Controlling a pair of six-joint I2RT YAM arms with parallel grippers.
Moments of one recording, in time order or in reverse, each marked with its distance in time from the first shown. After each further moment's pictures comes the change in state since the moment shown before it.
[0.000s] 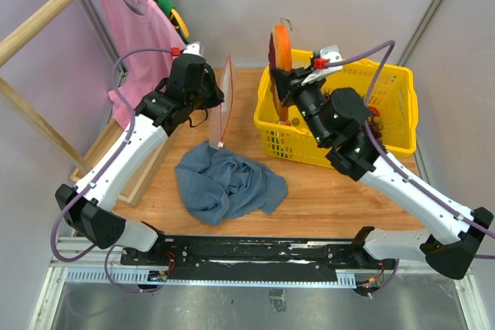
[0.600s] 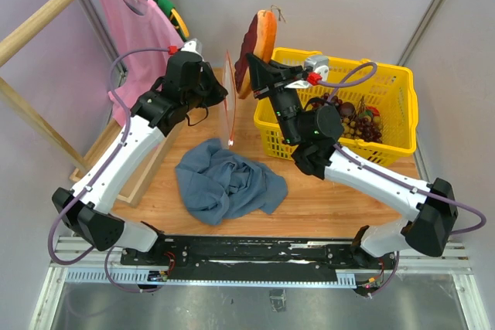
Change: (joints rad) left arm 0.000 -0.013 0.025 0.003 0.063 -0.069; right arm 0.132 0.195 -0.108 0.778 0.025 0.014
